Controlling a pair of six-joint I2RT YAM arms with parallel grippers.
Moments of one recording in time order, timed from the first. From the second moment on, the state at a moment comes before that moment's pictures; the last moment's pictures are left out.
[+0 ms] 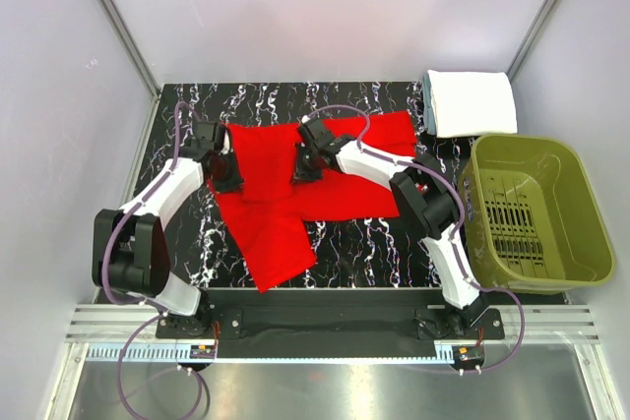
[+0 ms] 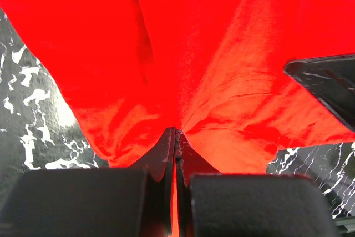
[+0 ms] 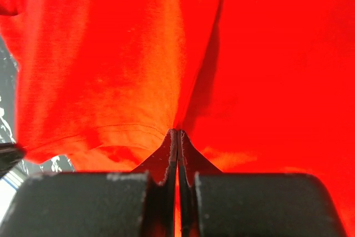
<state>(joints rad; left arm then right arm) -0.15 1.52 1.06 -0.63 0.11 -0.42 0.71 2.26 1.74 -0.38 -0.17 0.72</state>
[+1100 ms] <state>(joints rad) -0.29 1.45 0.95 -0.66 0.08 -0.59 0.71 2.10 1.58 -0.37 -0.16 0.66</state>
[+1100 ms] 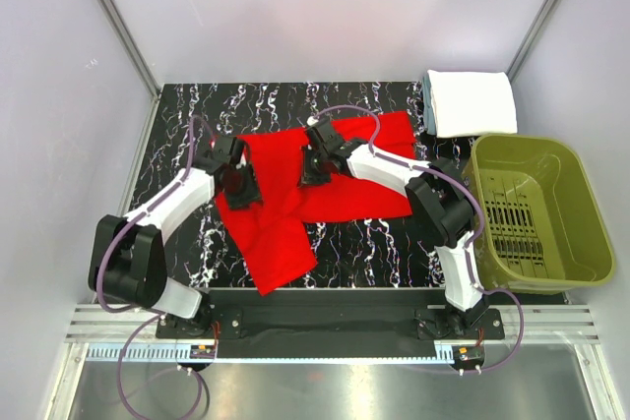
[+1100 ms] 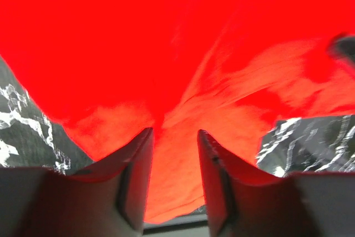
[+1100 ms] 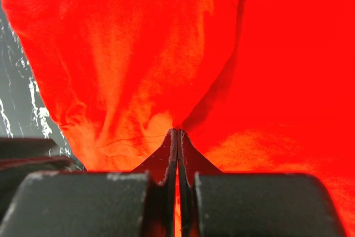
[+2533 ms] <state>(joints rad) 0.11 2.38 2.00 -0.68 0.03 -0.45 0.23 2.41 1.99 -0.54 -0.07 0.57</state>
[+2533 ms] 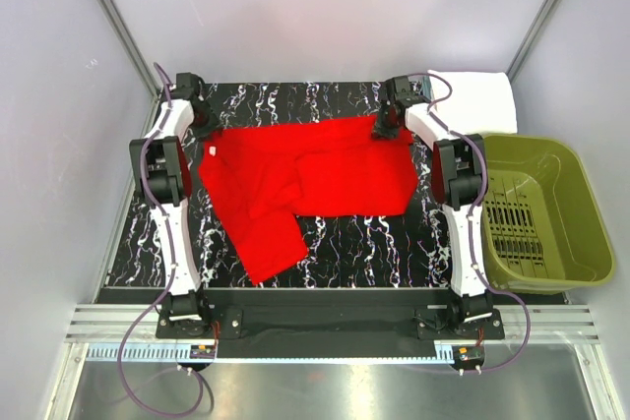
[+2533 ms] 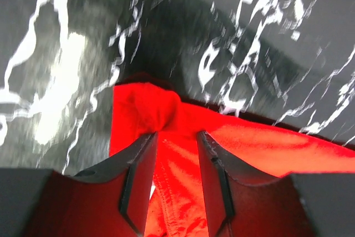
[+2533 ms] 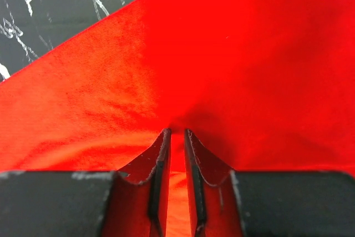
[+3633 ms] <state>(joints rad) 0.04 1.92 1.57 -0.64 0.20 -0.39 0.19 1.86 1.52 -0.56 -0.13 0.52</state>
